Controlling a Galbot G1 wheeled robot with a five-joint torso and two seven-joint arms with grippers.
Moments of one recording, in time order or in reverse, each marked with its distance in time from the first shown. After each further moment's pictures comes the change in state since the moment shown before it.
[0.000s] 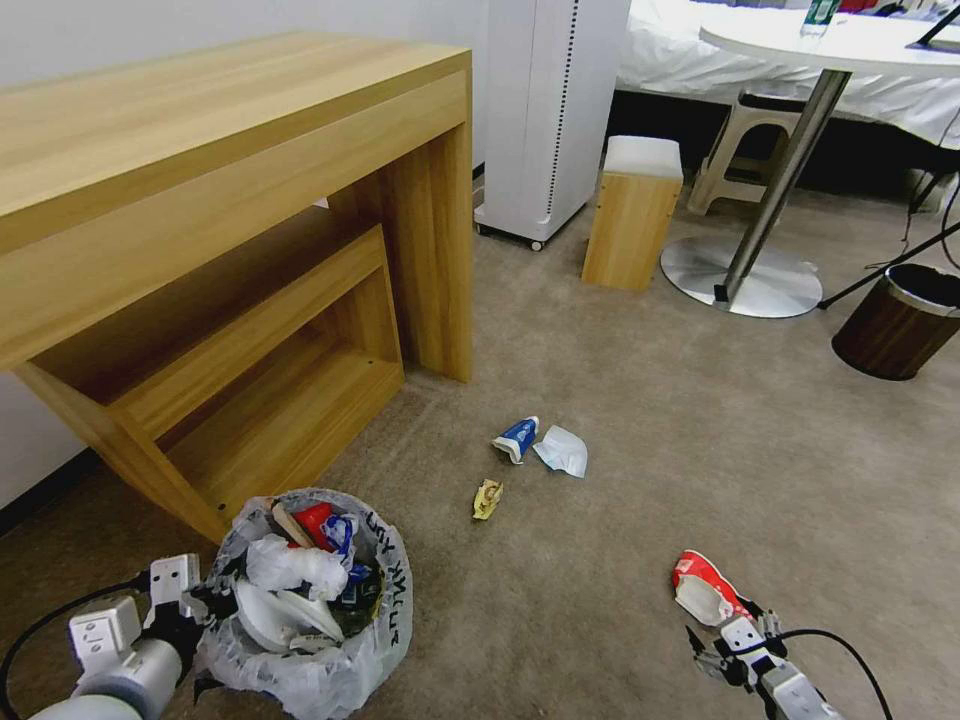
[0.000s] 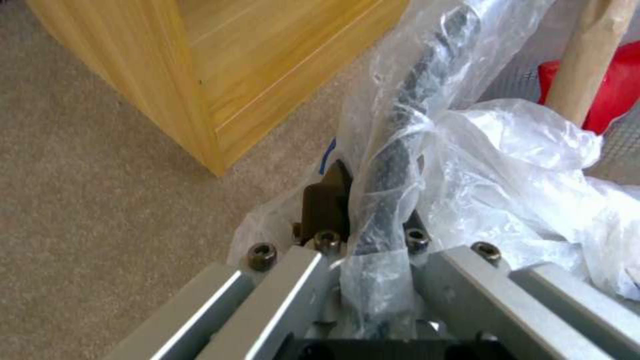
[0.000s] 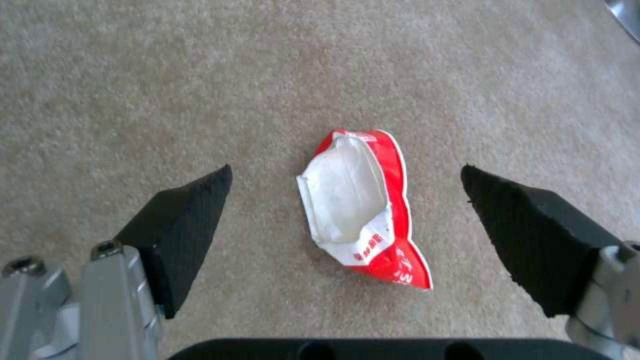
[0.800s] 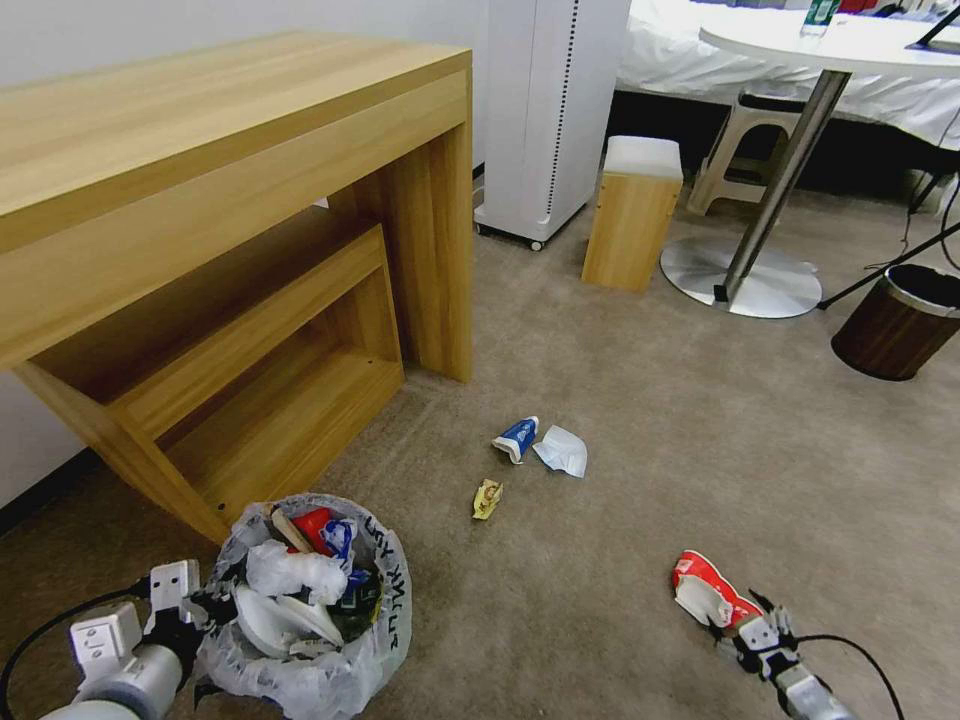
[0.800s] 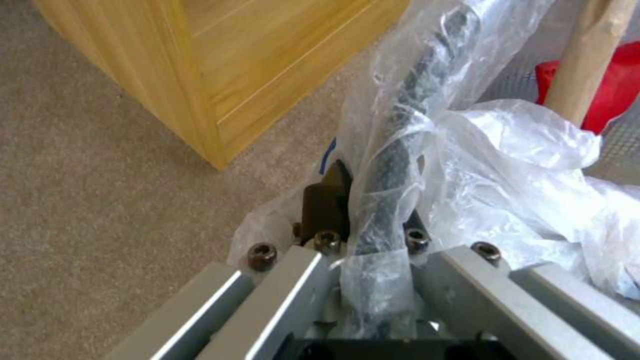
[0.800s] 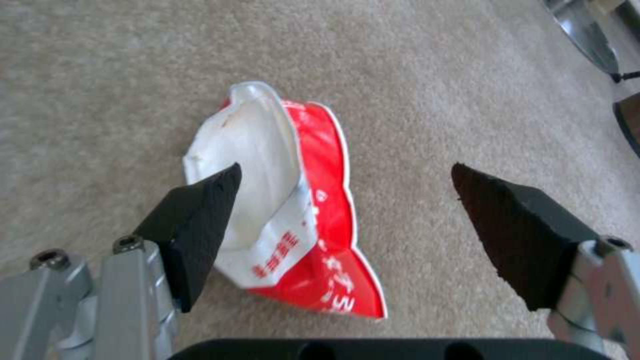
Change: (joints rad) left arm 0.007 -0.006 0.004 0.008 0.004 -0.008 0.005; right arm 0.048 0.197 0.062 -0.429 -0.104 0.195 -0.114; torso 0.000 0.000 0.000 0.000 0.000
